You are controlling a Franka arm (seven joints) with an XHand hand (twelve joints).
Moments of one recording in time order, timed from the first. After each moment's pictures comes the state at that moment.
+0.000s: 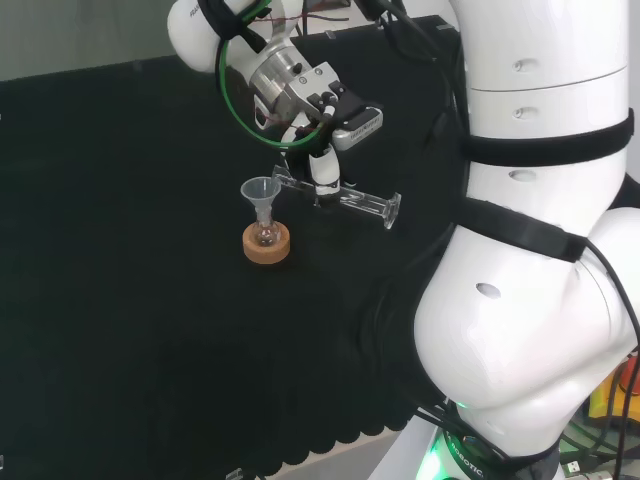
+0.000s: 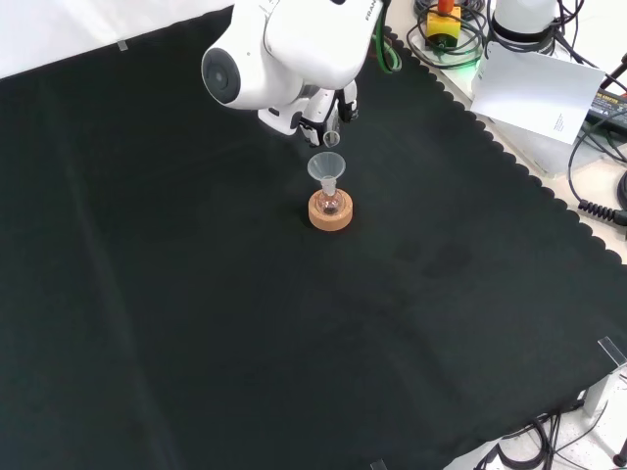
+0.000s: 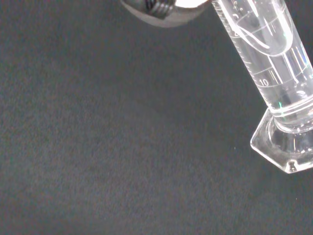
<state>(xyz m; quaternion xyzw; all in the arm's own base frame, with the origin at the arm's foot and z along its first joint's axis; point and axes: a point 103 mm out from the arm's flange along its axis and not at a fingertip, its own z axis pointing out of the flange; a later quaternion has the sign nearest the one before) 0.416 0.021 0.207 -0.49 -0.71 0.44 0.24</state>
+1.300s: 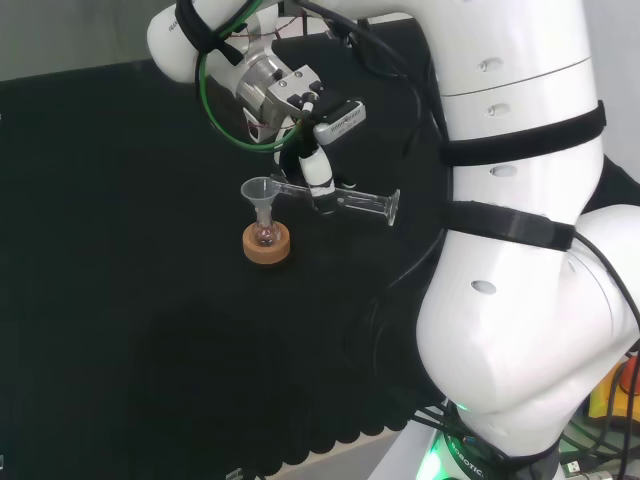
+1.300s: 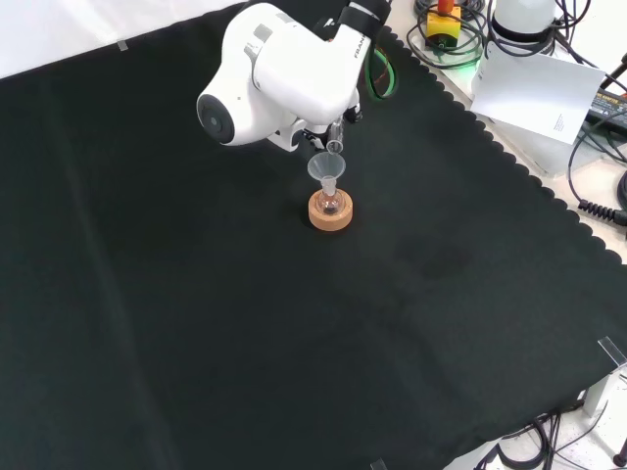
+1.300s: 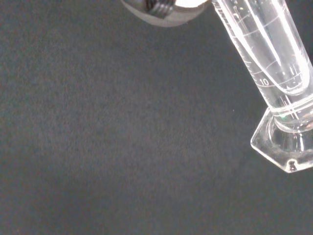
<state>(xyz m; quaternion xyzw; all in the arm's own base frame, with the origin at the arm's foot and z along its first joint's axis) 0.421 0.035 0.209 -0.48 -0.66 0.51 0.27</state>
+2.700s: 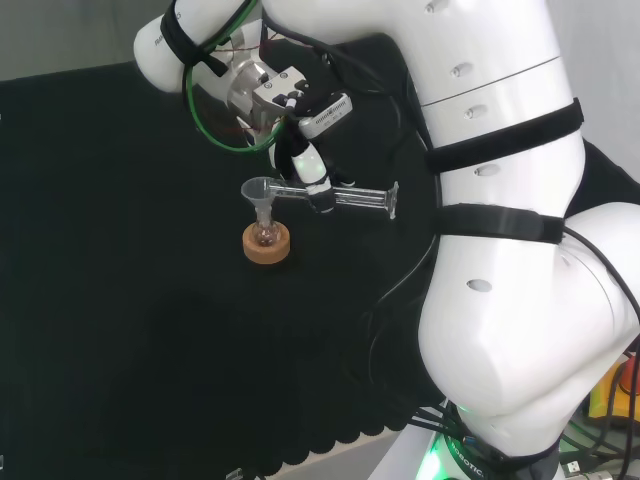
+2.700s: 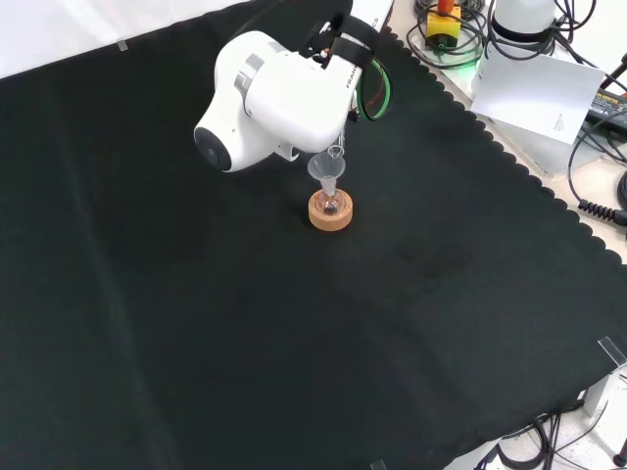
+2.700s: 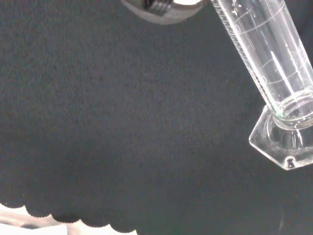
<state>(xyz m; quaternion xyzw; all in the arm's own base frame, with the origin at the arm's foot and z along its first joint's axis) 0.426 0.044 0.214 -0.47 -0.62 0.56 0.29</state>
